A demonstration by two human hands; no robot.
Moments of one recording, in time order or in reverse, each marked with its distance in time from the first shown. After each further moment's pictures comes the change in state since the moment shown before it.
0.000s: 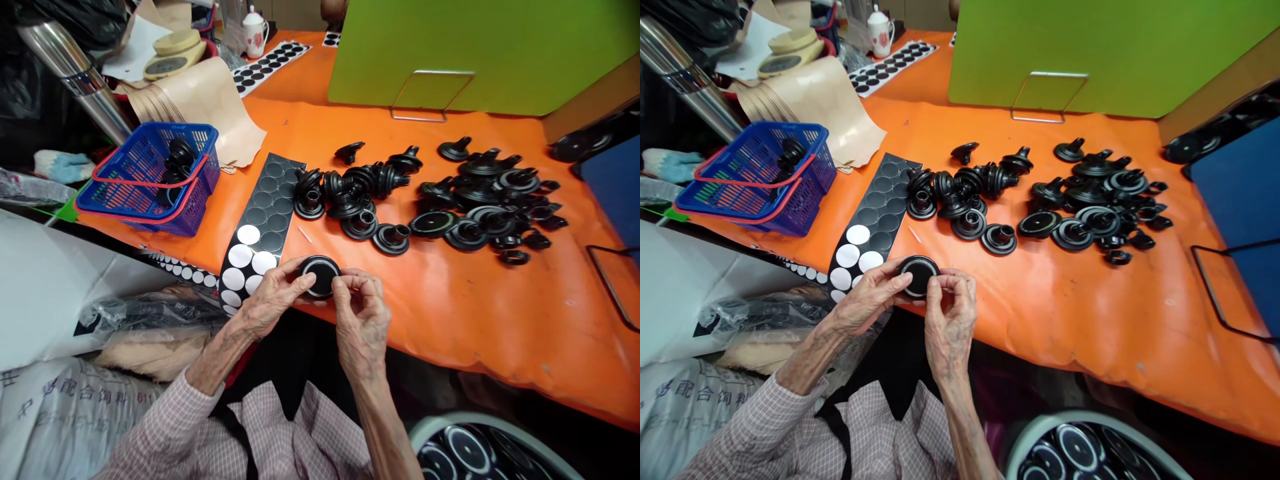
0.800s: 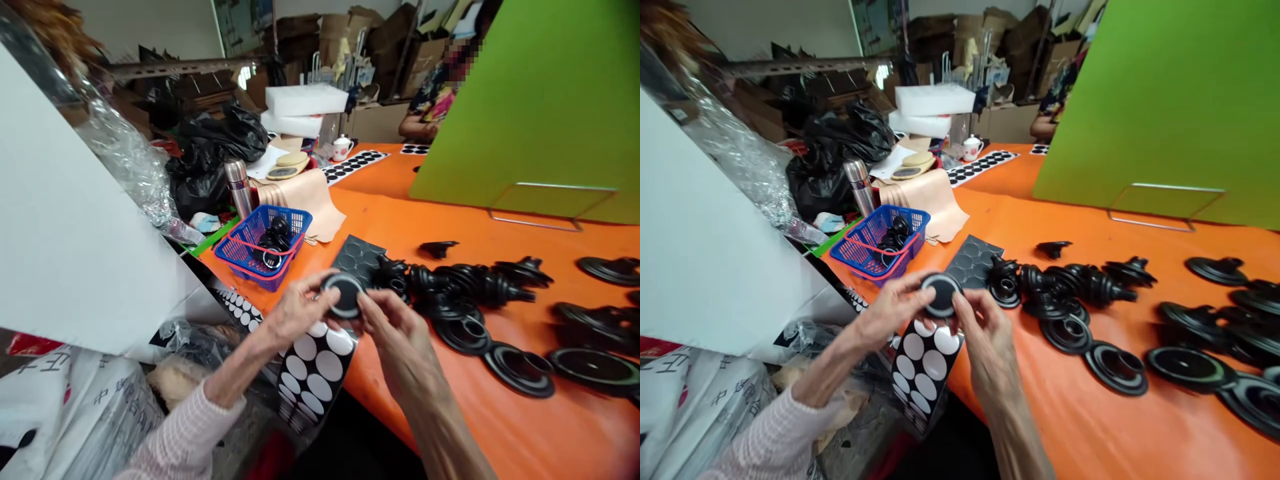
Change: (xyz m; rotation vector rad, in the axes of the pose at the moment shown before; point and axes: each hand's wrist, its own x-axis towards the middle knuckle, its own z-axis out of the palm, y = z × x) left_hand -0.019 0.105 -0.042 0.386 0.243 0.326; right_hand 0.054 -0.071 0.078 0.444 -0.564 0.059
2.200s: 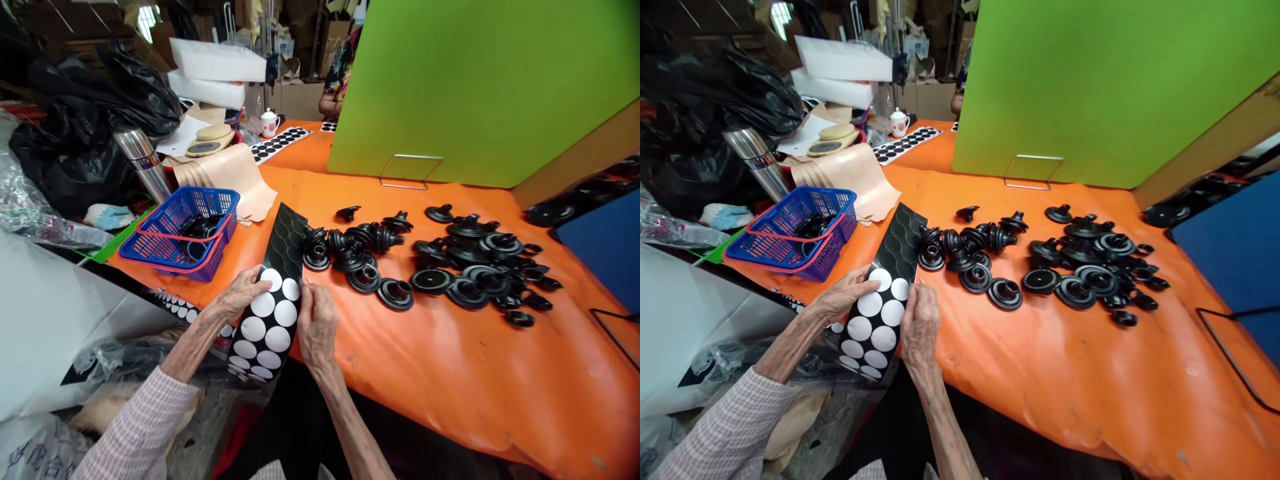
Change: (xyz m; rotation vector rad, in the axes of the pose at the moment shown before) left_hand 0.037 -0.061 -0.006 0.101 -0.080 -0.210; right_hand -0.018 0.078 -0.026 -0.706 0.416 -0.362
